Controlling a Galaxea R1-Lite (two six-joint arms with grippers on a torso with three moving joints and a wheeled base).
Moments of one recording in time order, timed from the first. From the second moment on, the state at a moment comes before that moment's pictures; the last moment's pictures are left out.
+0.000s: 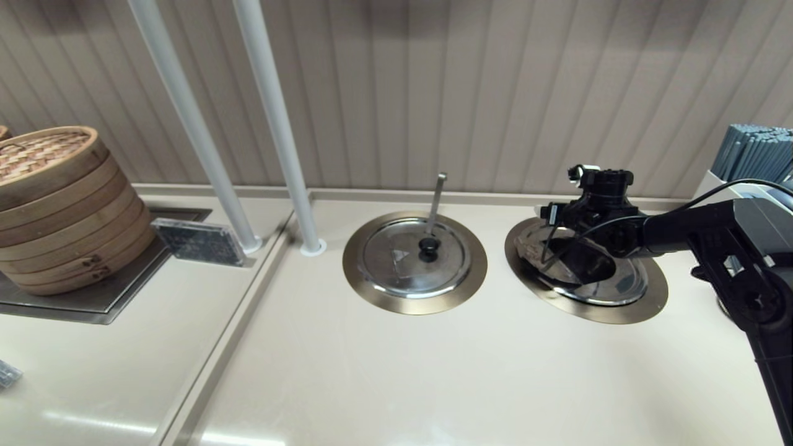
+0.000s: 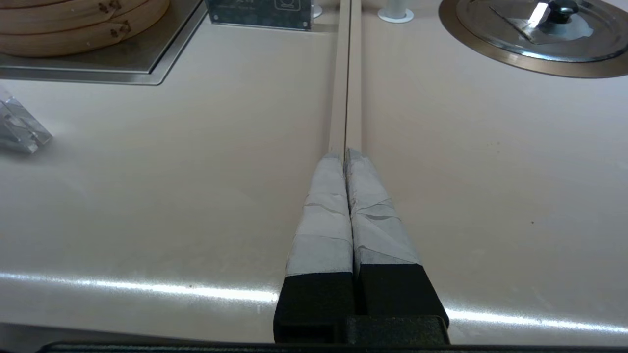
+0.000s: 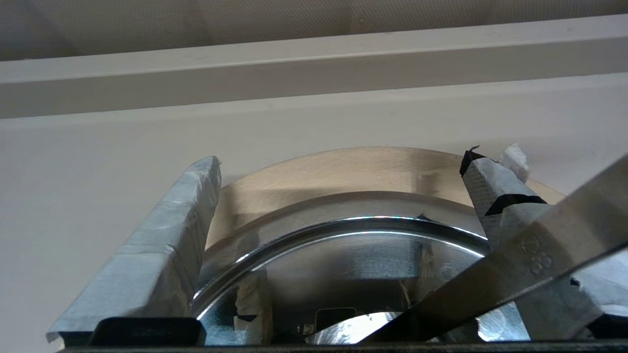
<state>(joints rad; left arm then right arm) 0.00 0.00 0.00 0.00 0.00 0.01 -0.02 2.49 -1.83 -0.39 -0.12 0.07</state>
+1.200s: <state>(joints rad) 0.00 0.00 0.00 0.00 0.00 0.01 -0.06 2.37 -1.56 -0.39 -0.14 0.07</state>
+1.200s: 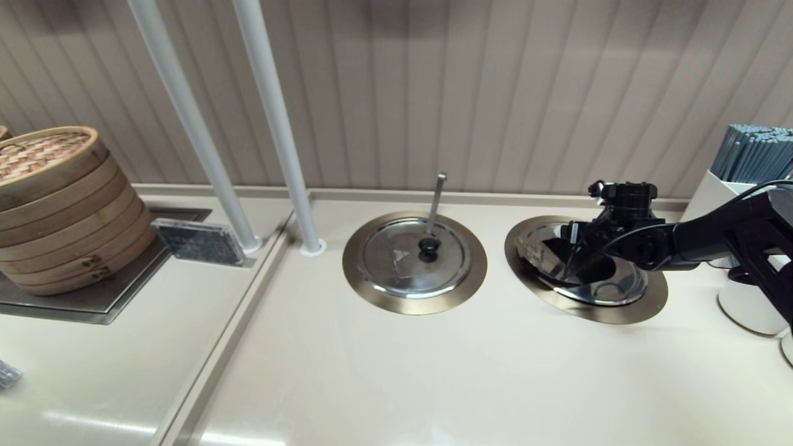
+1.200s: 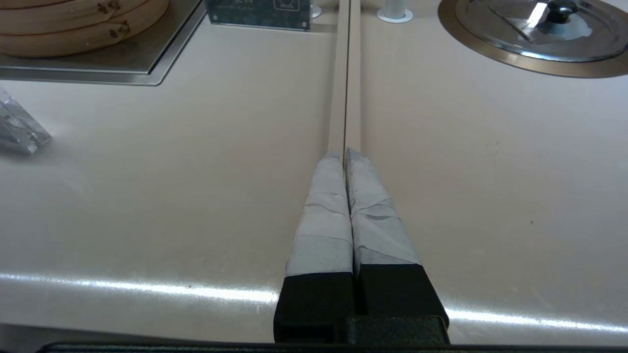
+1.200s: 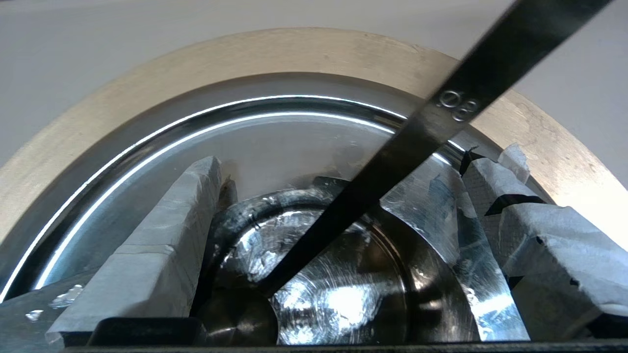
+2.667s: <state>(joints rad) 0.00 0.00 0.00 0.00 0.00 0.01 0.26 1.34 -0.65 -0.18 -0.17 -0.40</state>
